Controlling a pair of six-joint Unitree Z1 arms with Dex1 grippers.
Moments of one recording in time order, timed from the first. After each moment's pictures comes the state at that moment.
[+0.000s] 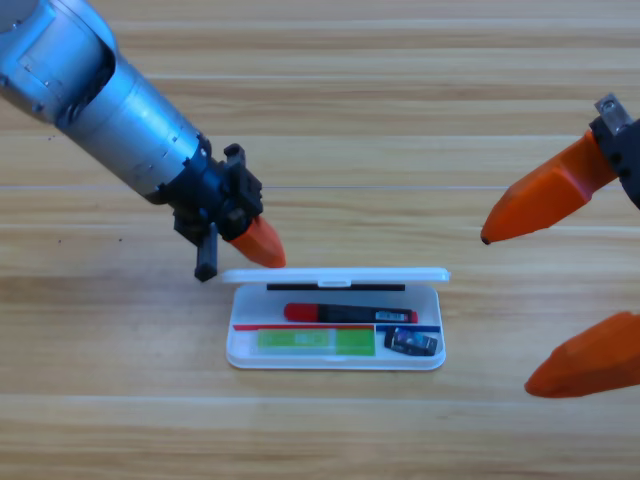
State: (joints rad) arm 0 -0.59 1.89 -1.21 0.45 -0.38 0.73; arm 1 0.91 1.43 -1.30 0.78 0.50 -0.49
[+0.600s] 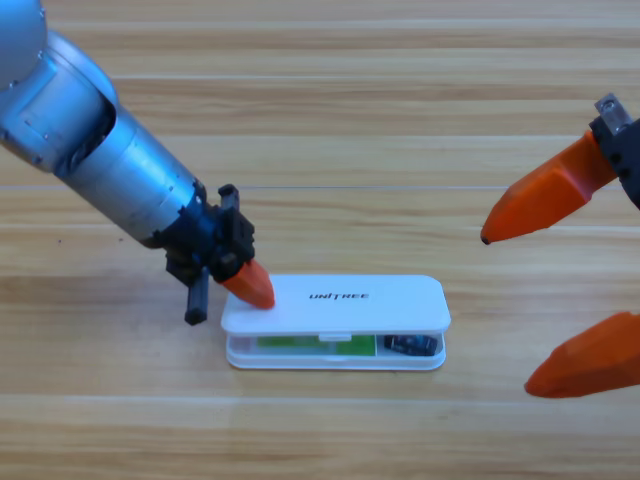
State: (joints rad) arm 0 -0.62 1.89 -1.08 0.34 -0.35 0.74; arm 1 0.91 1.43 -1.30 0.78 0.50 -0.49
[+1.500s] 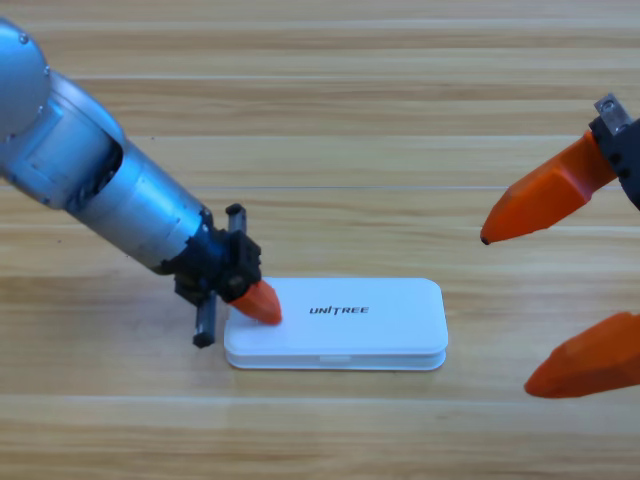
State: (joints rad) arm 0 -0.65 1.91 -0.98 0.18 -0.32 0.74; arm 1 0.91 1.43 -1.30 0.78 0.50 -0.49
